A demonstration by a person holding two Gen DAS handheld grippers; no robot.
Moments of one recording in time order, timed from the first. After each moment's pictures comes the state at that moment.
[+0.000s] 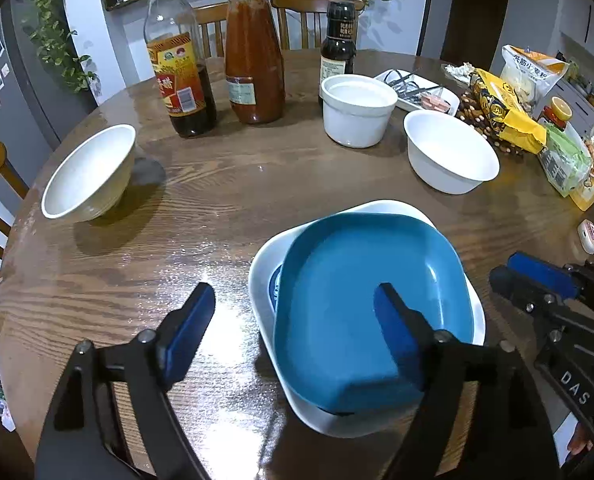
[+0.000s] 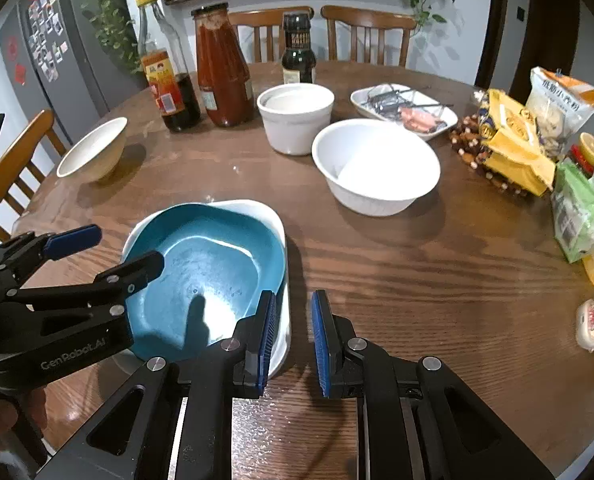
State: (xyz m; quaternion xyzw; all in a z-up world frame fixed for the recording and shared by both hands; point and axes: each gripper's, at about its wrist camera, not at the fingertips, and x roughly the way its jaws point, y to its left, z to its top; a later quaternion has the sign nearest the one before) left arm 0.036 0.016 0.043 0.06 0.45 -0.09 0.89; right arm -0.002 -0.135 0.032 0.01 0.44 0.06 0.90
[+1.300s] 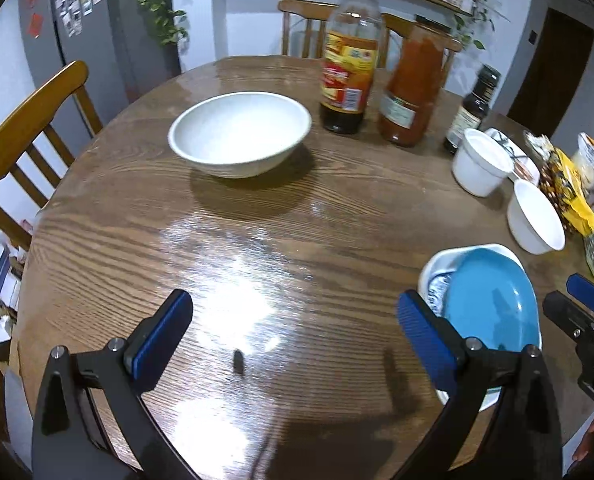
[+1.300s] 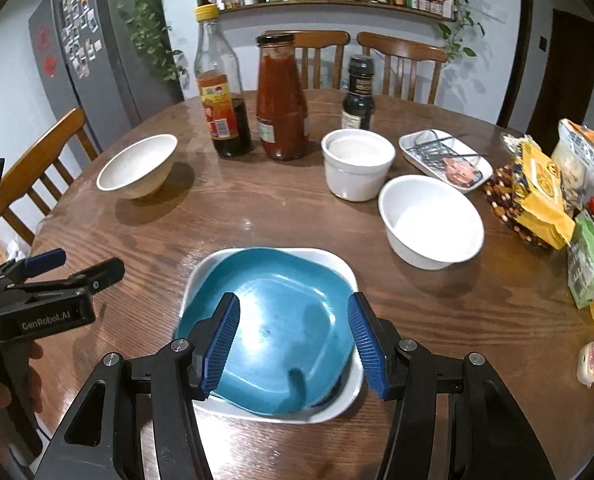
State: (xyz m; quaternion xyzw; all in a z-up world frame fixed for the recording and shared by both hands) left arm 0.028 0.145 0.058 -0.05 0.44 0.03 0.89; right arm 0.002 -0.082 0.063 -0.01 0.40 0.10 0.91
